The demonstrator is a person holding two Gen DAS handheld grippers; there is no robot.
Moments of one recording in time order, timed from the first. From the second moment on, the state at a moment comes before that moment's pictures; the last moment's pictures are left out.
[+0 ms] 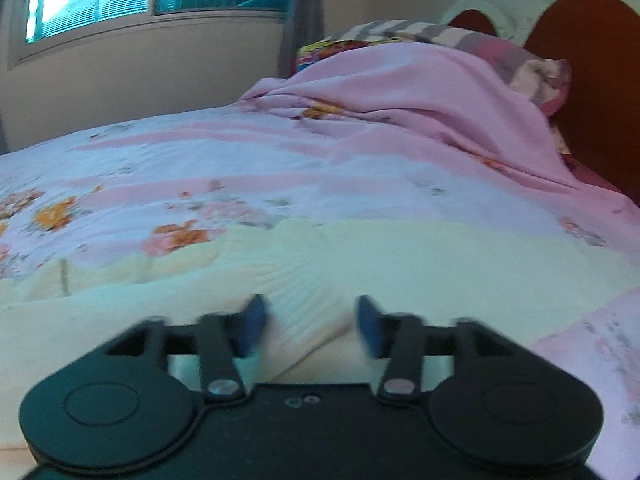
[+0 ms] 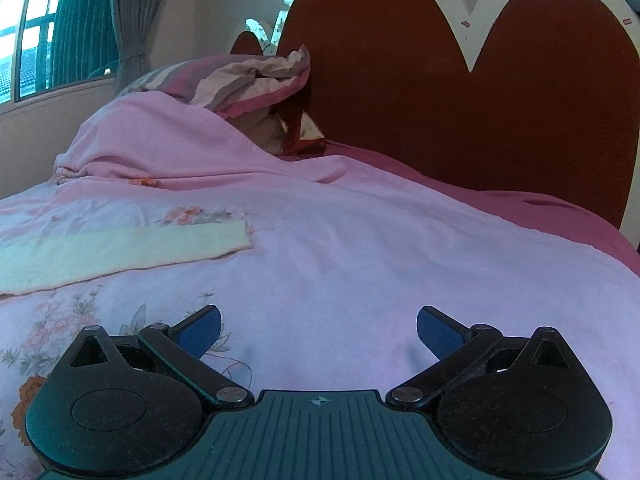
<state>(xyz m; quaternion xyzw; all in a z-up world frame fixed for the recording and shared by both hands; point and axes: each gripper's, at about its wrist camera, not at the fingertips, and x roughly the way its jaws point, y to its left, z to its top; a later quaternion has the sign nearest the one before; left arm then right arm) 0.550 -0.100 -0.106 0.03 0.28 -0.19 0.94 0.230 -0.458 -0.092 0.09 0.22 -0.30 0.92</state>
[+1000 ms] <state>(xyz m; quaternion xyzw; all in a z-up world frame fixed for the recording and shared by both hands) 0.441 0.158 -0.107 -0.03 0.29 0.04 0.96 0.477 -0.218 -0.080 0.27 0.31 0.14 0.90</state>
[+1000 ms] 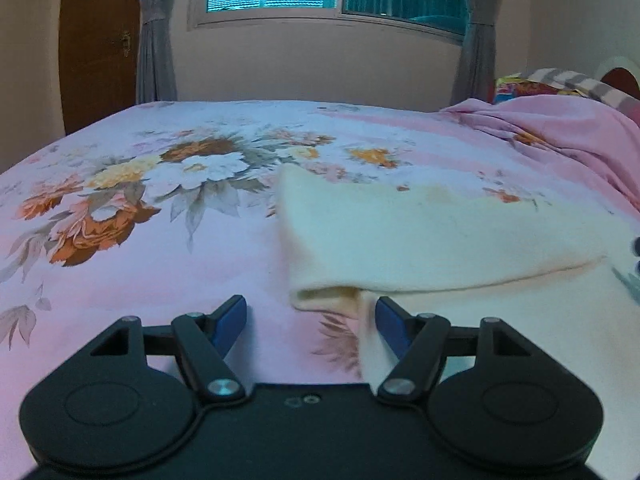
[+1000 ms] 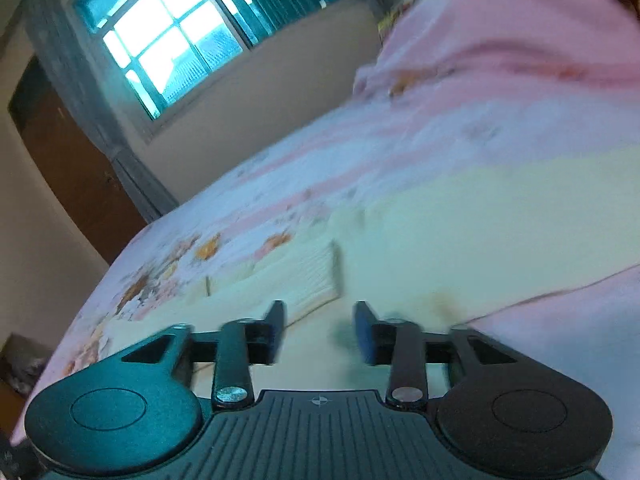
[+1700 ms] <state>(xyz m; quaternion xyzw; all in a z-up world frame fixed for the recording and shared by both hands) 0.445 0.160 -0.110 -0.03 0.28 0.04 0.96 0.514 -0.254 -0.099 0.31 0.29 0.12 0.90</state>
